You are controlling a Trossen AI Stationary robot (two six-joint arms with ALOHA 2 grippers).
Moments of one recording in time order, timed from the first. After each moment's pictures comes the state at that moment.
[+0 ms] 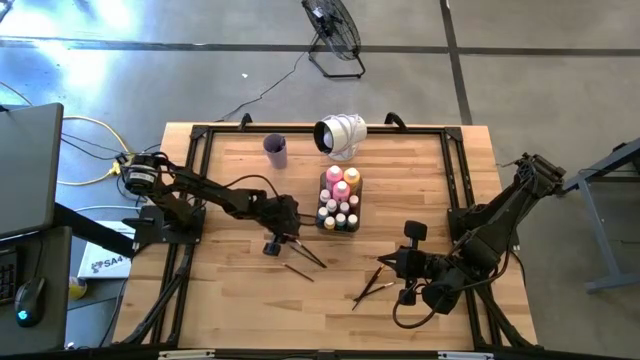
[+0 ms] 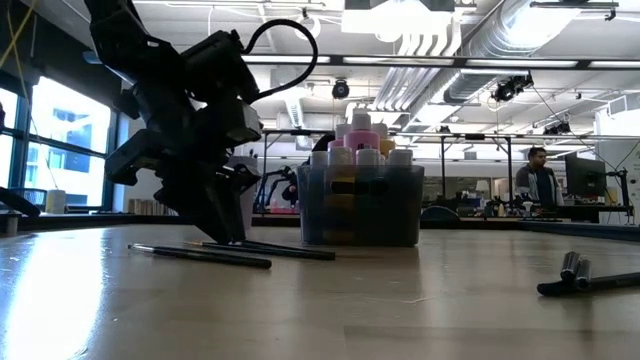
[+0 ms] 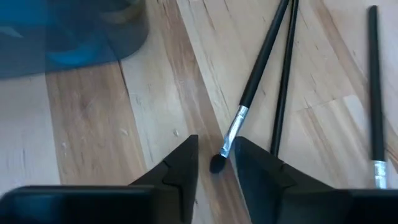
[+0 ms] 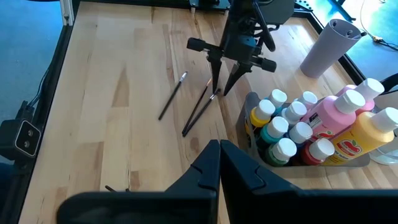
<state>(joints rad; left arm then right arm) 0.00 1.64 0.69 0.06 0.22 0.24 0.78 1.40 1.24 -0.78 0.78 0.63</state>
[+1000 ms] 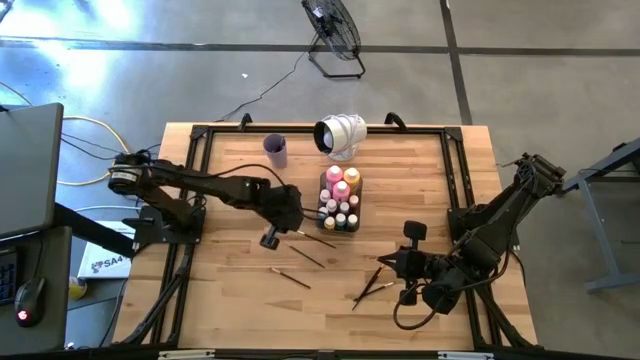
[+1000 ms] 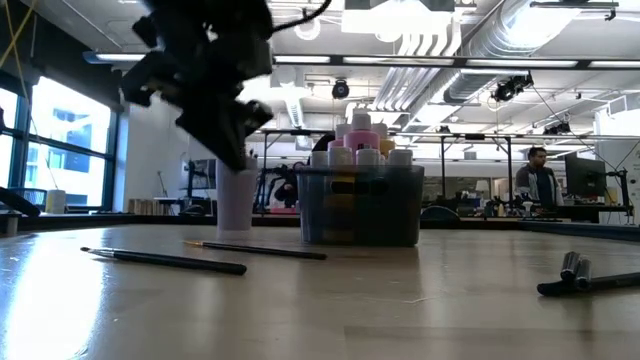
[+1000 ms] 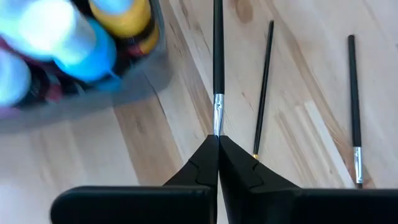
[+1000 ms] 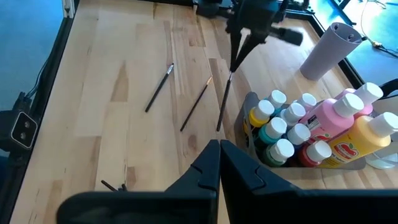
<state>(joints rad) 0.00 1.50 0.96 -0.44 0.15 0.36 0.78 1.40 1.24 -0.79 0.77 0.60</state>
